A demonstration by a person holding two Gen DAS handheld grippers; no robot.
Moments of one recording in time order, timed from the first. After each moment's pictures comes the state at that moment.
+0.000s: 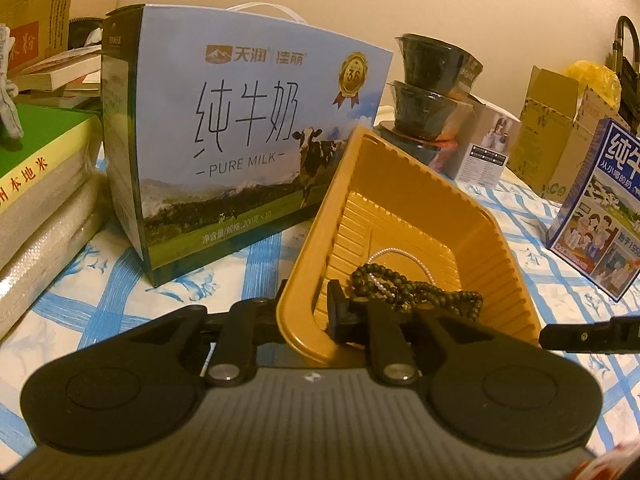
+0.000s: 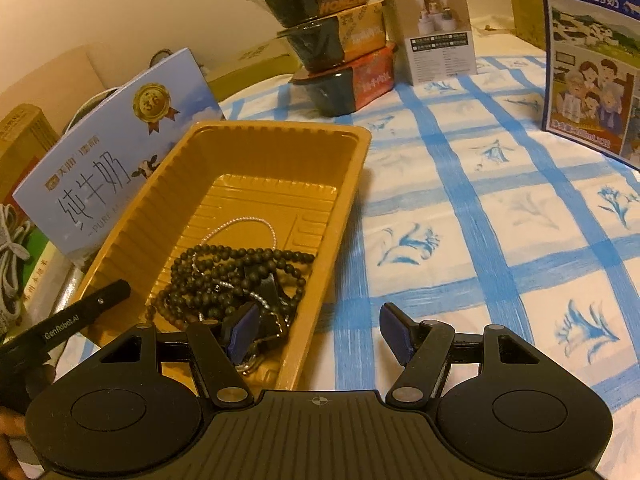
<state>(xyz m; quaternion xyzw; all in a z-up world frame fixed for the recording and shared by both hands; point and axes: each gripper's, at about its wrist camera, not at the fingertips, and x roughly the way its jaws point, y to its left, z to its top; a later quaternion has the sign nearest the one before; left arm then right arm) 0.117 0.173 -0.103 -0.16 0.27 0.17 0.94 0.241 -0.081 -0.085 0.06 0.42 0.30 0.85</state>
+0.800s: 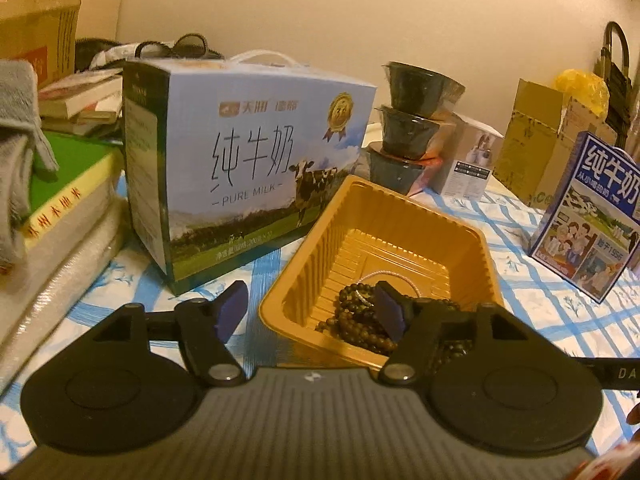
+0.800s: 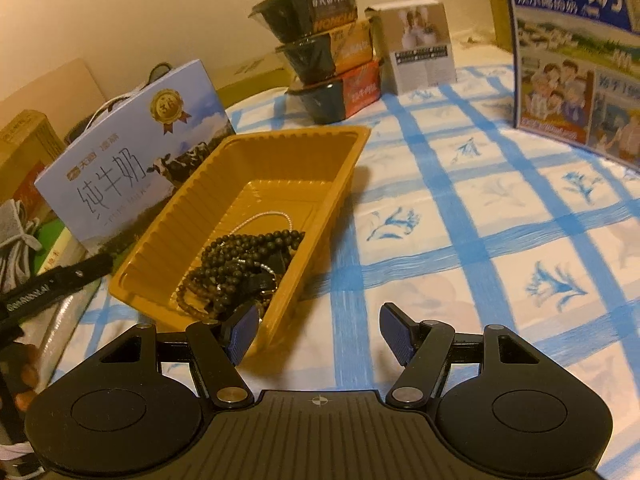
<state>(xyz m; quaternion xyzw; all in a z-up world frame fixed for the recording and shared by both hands) 0.079 0.158 -0.065 -0.15 0.25 0.16 0.94 0.190 -0.101 -0.072 0.06 0.40 0.28 0.87</state>
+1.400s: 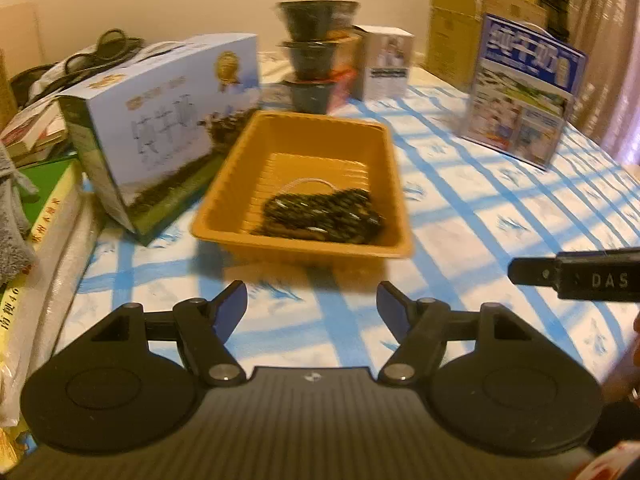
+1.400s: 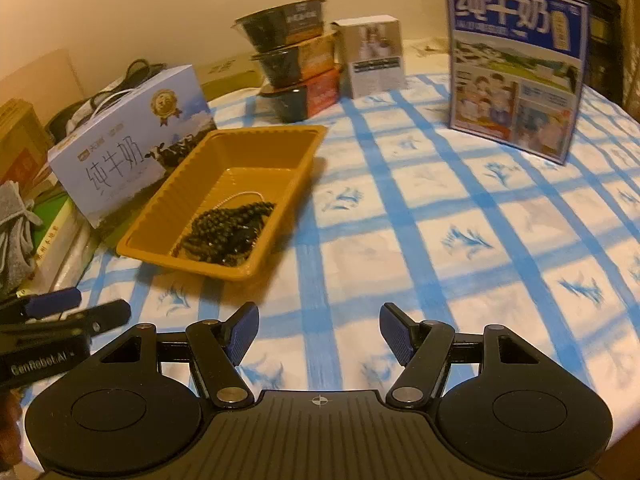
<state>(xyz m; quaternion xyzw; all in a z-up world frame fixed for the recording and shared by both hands) 0.034 0.060 -0.029 -0.03 0.37 0.08 0.92 0.113 -0.147 -0.029 0.04 0.41 0.22 0.88</state>
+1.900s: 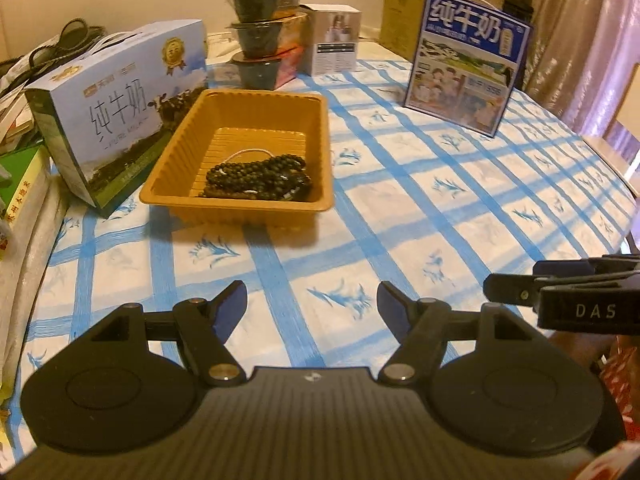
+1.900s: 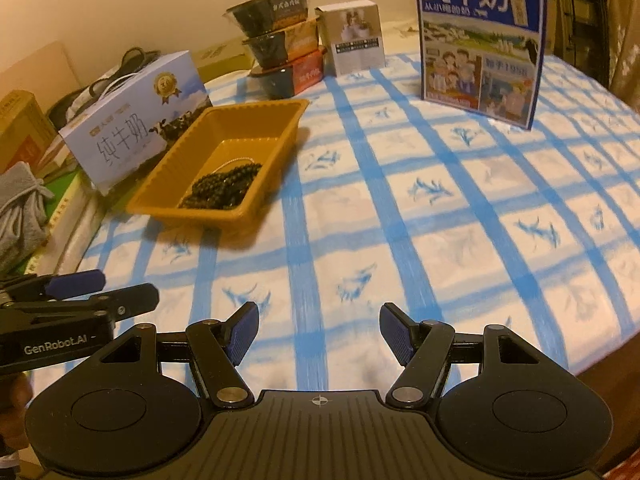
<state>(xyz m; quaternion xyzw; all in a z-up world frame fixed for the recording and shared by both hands) 0.004 0.015 -0.017 -0.04 0.40 0.02 0.91 0.054 -0.185 -0.019 0.04 0.44 0.21 0.87</state>
